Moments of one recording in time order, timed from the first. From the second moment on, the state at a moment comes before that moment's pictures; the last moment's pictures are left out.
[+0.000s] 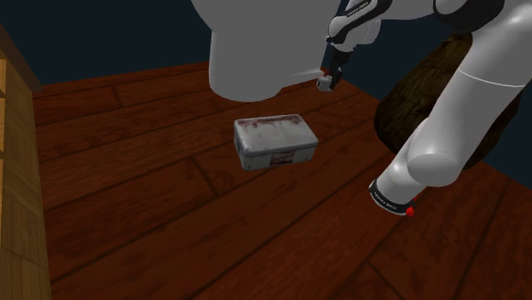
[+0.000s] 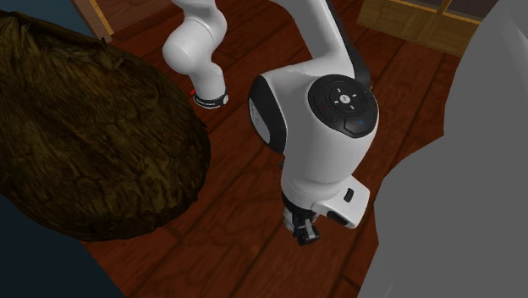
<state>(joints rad) 0.04 0.12 -0.73 -2.13 0.05 2.24 -1.31</state>
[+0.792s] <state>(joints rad) 0.06 0.02 -0.73 -2.05 -0.04 2.09 -1.25</state>
